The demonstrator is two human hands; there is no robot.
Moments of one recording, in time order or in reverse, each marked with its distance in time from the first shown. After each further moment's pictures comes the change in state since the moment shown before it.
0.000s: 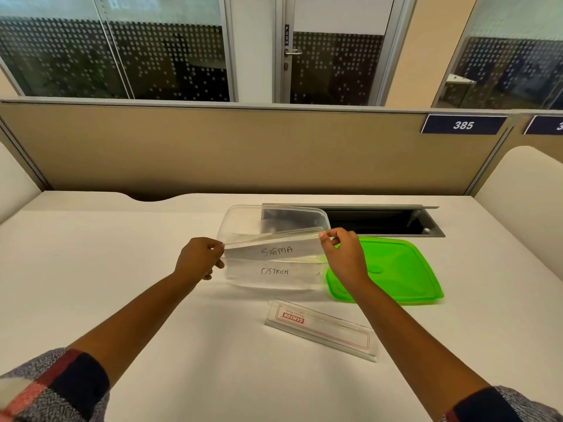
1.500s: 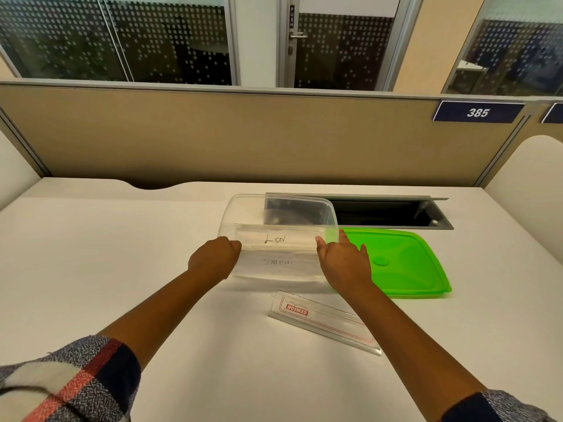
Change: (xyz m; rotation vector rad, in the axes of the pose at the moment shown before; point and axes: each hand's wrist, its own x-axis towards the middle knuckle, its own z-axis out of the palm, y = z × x) left_hand 0.000 0.001 0.026 0.510 -0.069 0.000; right_hand -0.012 0.012 0.018 -0.748 -0.240 -0.053
